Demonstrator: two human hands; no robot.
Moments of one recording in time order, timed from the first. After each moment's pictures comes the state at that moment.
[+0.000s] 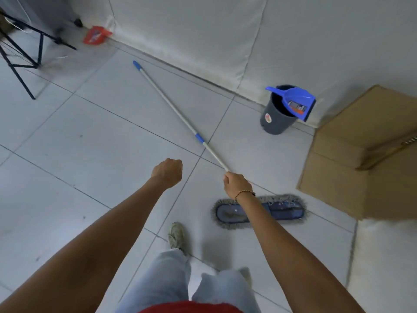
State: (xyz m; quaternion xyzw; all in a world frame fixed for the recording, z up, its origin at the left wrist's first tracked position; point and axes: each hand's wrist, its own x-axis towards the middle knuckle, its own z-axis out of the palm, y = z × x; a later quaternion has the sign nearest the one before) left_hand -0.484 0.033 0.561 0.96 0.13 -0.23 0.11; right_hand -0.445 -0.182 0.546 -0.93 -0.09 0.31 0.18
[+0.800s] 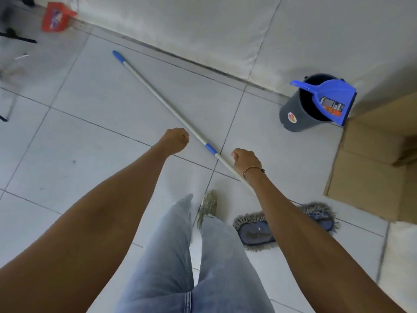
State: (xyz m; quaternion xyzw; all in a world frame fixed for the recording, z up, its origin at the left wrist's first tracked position) left_hand -0.126 0.209 0.481 0.93 0.07 -0.31 0.20; right_hand -0.137 -0.026 0.473 -0.92 -0.03 0.36 0.16
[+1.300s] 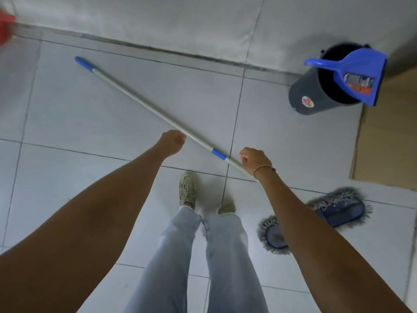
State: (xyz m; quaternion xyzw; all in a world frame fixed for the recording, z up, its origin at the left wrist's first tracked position) left_hand 0.020 0.290 0.351 0.87 0.11 -0.37 0.29; right_hand -0.027 0.034 0.360 -0.90 0.09 0.39 0.19
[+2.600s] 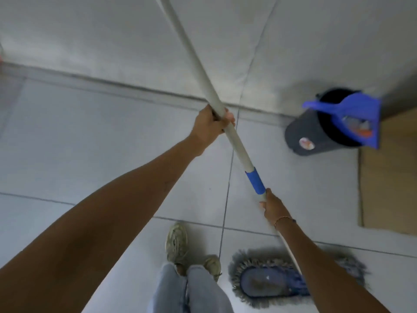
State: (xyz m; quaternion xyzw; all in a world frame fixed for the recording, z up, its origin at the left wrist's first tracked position) left_hand 0.151 0.199 0.350 0.65 0.12 -0.22 0.72; right_hand -0.014 -0.026 0.232 -0.90 0.15 0.34 0.23
